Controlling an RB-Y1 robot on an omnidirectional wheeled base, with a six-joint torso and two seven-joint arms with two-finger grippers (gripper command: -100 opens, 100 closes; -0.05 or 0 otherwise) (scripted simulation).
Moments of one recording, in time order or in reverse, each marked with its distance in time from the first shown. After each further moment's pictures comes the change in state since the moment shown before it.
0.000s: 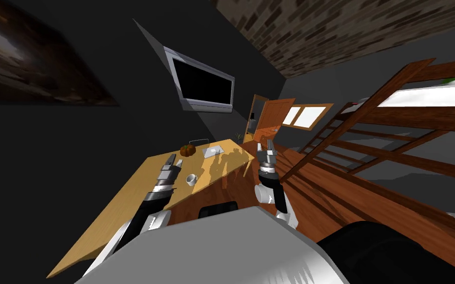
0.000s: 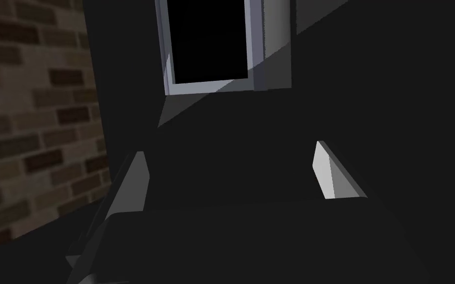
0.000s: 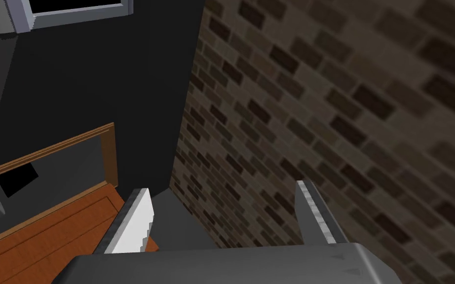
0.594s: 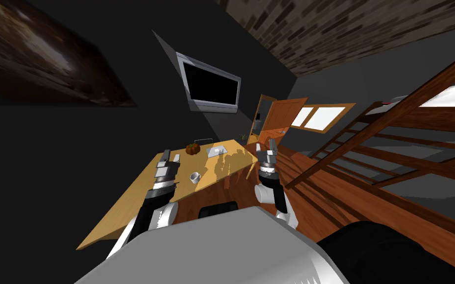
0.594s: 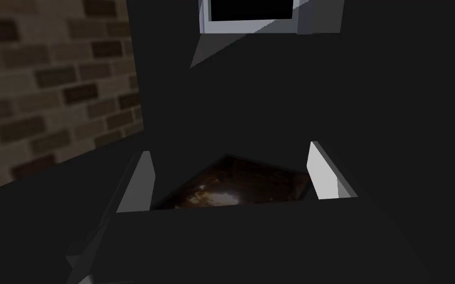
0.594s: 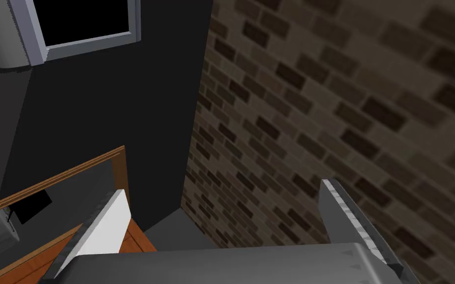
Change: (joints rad) left arm -0.032 -0.174 0.008 -0.036 -0.061 -0.068 0.008; right arm 0.000 0.000 0.000 0.000 0.000 0.000 0.000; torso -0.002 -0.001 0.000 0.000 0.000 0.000
